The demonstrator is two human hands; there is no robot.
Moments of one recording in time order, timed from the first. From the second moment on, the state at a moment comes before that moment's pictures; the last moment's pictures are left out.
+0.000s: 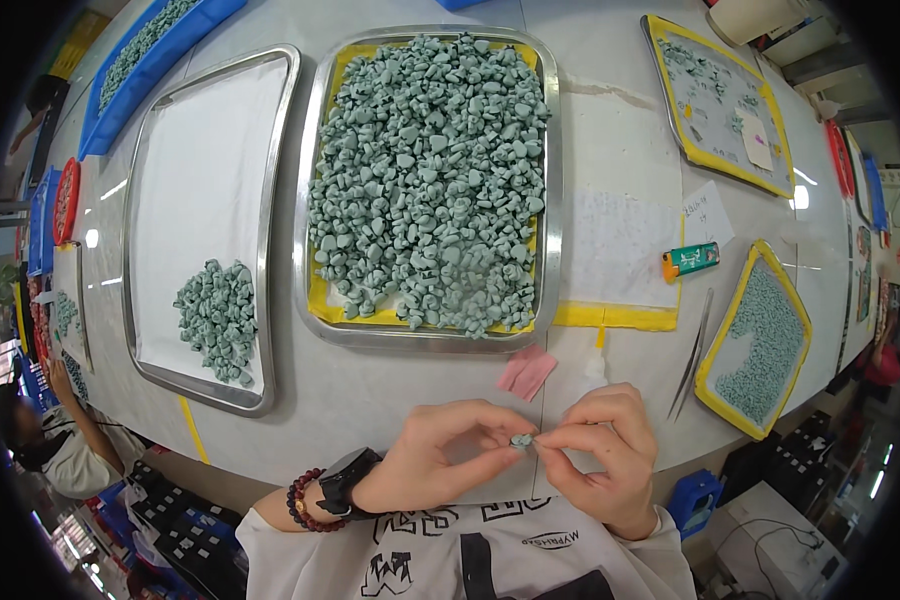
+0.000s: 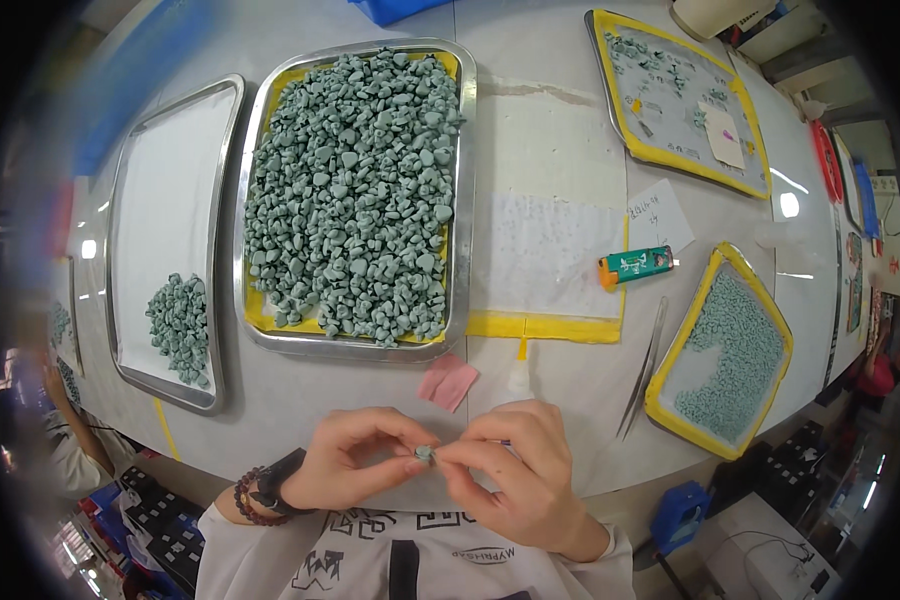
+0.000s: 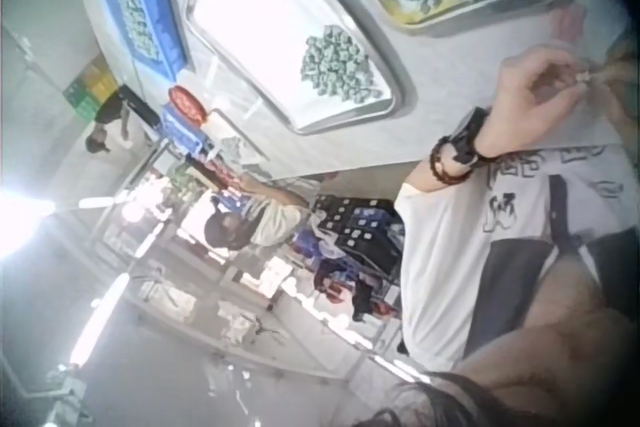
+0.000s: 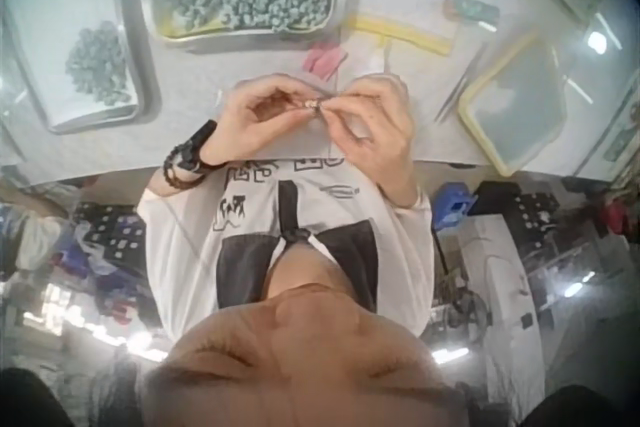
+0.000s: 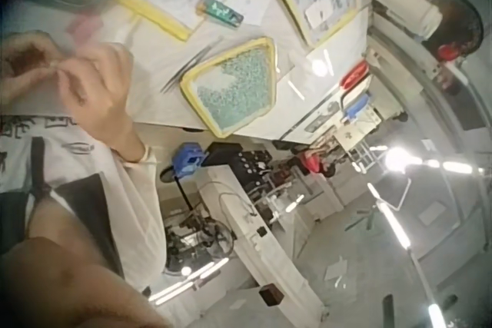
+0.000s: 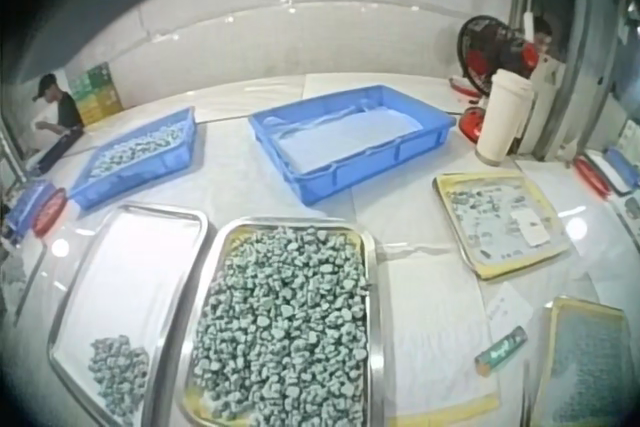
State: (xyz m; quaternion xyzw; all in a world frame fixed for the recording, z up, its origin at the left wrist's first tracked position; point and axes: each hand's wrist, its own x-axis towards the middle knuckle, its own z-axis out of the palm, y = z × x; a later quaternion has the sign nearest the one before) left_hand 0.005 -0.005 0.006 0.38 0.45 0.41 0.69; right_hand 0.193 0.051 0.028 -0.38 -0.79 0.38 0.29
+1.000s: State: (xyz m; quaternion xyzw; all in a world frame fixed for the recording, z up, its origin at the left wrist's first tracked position) left_hand 0.002 -0.004 0.007 0.25 0.40 0.48 0.74; right_hand 0.202 0.029 0.018 -0.31 -0.90 0.22 0.23
